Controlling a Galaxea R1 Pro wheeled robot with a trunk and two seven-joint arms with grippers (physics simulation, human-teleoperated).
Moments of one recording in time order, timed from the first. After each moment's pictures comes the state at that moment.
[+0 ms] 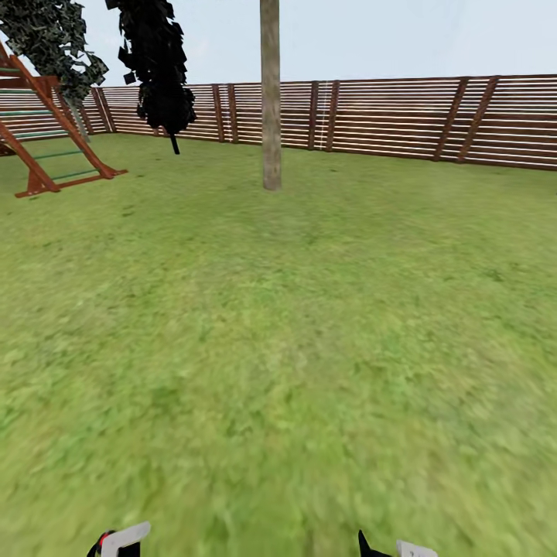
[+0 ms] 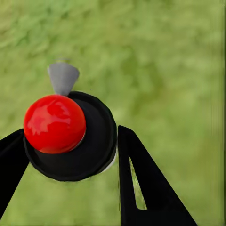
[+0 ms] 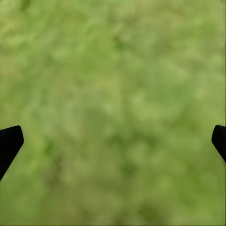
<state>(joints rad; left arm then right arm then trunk) -0.27 0.07 0.06 -0.30 0.07 -0.46 0.31 -0.34 0.05 -1.12 -0.14 0.74 -0.62 0.29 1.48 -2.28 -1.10</state>
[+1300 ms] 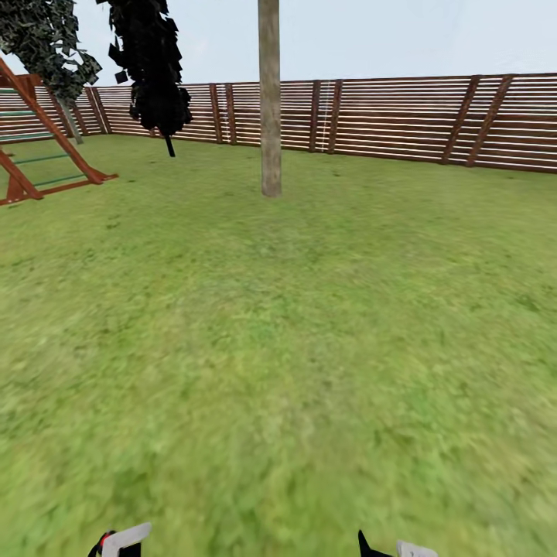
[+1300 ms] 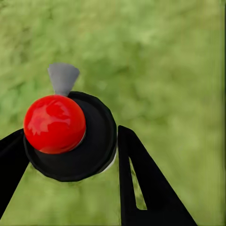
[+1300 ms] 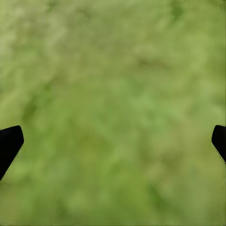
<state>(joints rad) -0.27 0.07 0.06 -0.31 0.07 -0.46 0.31 -0.34 0.05 -1.12 -0.14 0.74 -0.62 0.29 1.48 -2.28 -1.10</state>
